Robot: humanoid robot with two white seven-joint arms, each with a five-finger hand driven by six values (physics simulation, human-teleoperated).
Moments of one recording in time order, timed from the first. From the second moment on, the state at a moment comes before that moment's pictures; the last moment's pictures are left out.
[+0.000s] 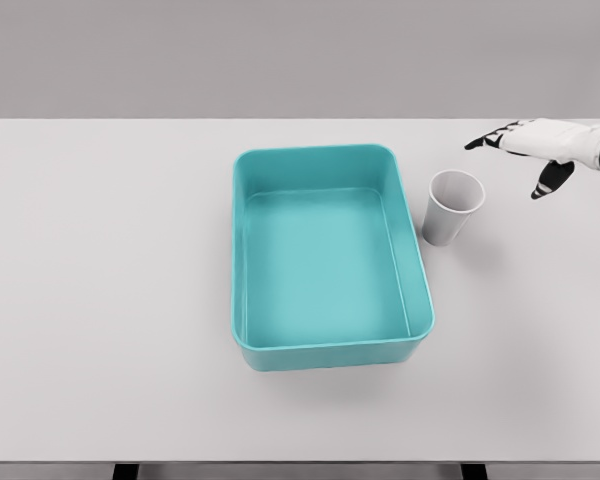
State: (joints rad) left arm 0.01 0.00 -0.09 0.00 0.04 -0.02 -0.16; right arm -0.96 -0.82 0.94 -1.06 0.35 -0.42 0.49
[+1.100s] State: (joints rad) left arm 0.01 0.00 -0.09 0.00 0.04 -0.02 -0.16; right arm -0.97 -0.86 0.92 -1.23 0.39 -0.61 0.48
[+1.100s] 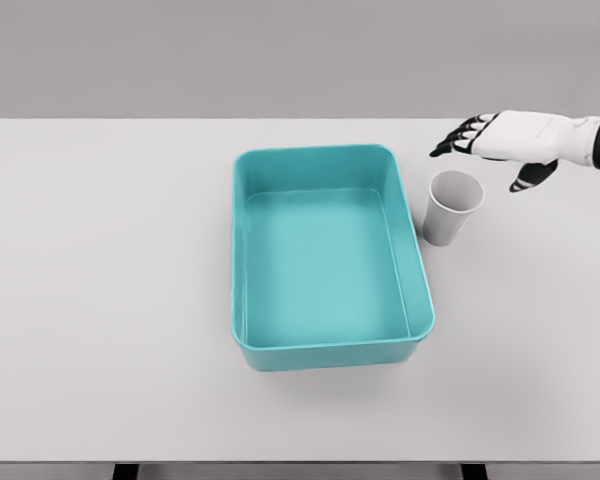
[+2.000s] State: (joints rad) left arm 0.01 0.00 -0.09 0.00 0.04 -0.02 -0.16; right arm -0.91 -0.83 0.91 -1.26 0.39 -0.61 0.48
